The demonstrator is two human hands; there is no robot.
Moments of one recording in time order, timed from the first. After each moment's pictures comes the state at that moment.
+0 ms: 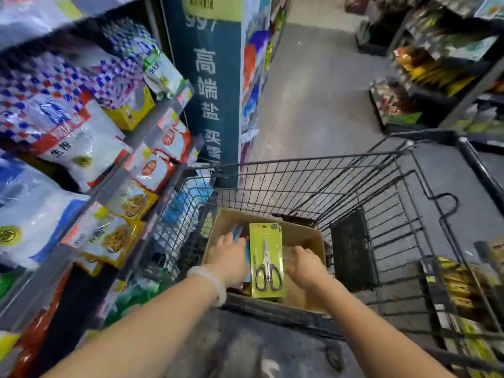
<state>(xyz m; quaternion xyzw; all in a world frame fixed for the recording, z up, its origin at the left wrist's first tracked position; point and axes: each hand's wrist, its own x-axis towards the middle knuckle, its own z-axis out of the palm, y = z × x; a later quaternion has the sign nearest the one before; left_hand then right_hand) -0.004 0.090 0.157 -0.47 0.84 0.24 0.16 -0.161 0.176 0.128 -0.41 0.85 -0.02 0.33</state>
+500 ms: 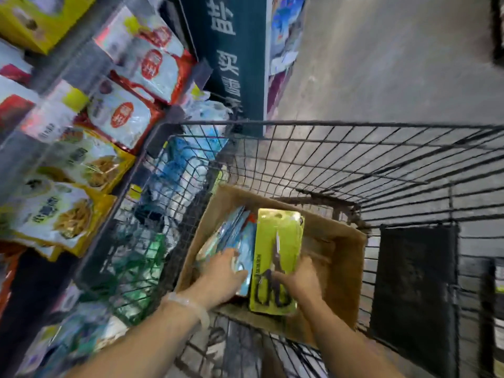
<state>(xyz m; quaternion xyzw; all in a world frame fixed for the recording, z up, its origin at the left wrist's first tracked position) -0.059 0.026 0.021 -0.59 0.65 0.44 0.19 -0.211 0.103 -0.068 -0.20 0.84 -0.09 0.49</state>
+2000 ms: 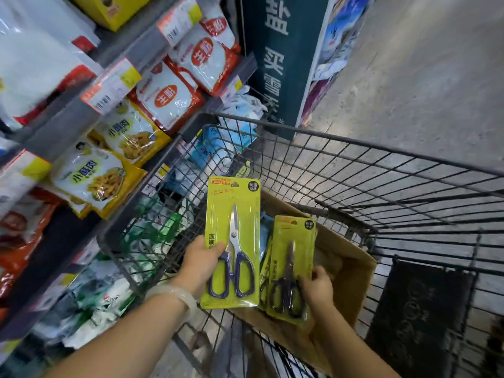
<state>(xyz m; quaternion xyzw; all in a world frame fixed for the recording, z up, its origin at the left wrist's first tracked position) -0.026 0.025 0.009 -0.76 0.26 0.57 -0.18 -0.241 0.100 -0.066 -0.18 0.83 -0.15 0.50</state>
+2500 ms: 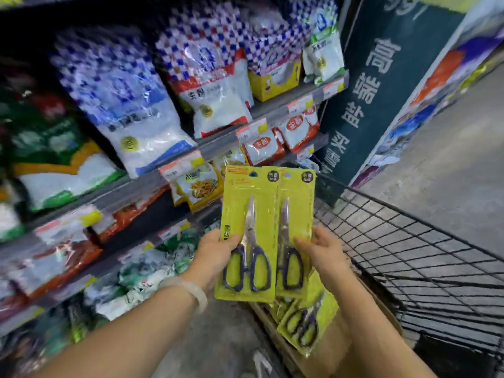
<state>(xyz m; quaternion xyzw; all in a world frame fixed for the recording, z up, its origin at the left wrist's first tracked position) 0.055 0.076 0.136 -0.73 0.25 0.52 -0.37 -0.145 0.032 0.119 -0.42 0.60 -0.31 0.60</state>
